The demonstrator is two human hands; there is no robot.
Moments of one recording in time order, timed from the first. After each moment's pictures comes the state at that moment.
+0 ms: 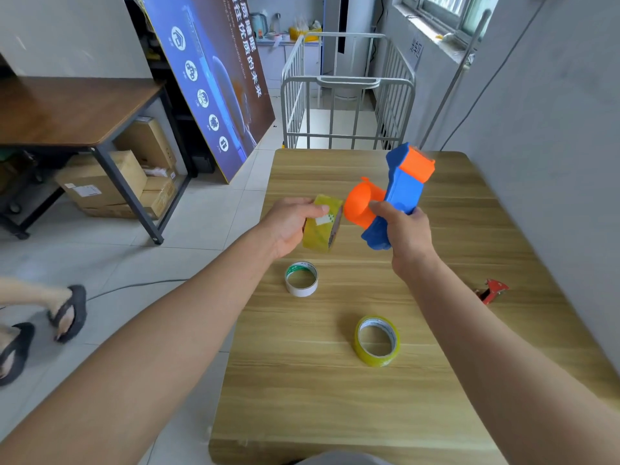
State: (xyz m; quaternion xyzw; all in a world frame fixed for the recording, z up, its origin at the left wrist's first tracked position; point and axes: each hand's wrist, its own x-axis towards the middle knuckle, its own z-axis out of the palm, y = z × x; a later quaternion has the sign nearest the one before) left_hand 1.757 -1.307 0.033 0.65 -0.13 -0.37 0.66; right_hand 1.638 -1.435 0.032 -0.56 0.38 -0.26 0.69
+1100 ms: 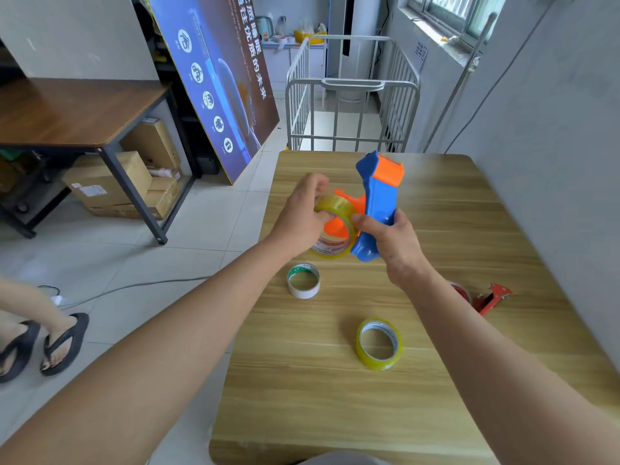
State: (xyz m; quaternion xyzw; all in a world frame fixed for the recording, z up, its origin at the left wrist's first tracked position) left_hand 1.744 -1.311 0.041 0.82 -0.34 -0.07 0.45; right_hand 1.640 -1.428 0.020 -0.62 0.28 -0.19 0.70
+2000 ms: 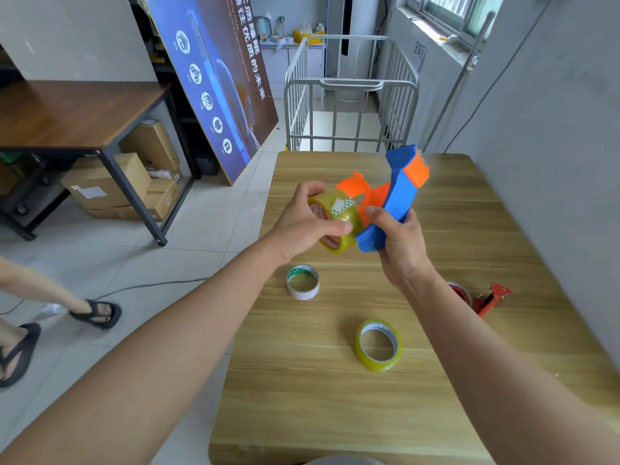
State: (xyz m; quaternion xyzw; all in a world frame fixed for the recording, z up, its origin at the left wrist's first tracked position) left_hand 1.744 -1.308 0.035 0.74 -0.27 -0.23 0.56; right_hand 1.641 -1.434 0.015 -0.54 0.22 -0.26 0.77
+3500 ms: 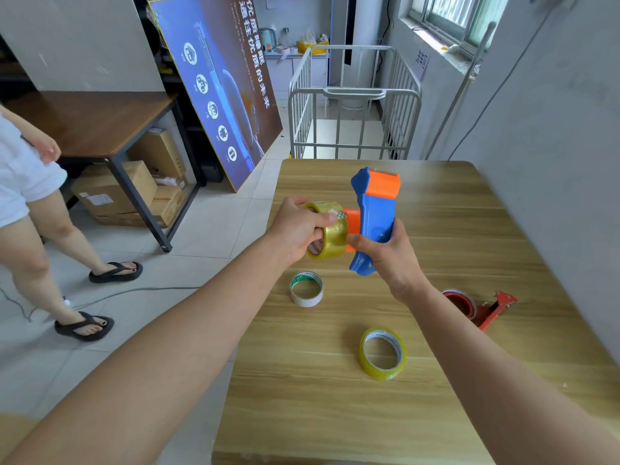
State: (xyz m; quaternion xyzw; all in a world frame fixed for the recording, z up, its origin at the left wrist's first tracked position) left_hand 1.743 -1.317 0.053 0.62 -0.03 -0.31 0.72; right_hand 1.635 -1.425 0.011 -0.68 0.26 -0.19 0.66
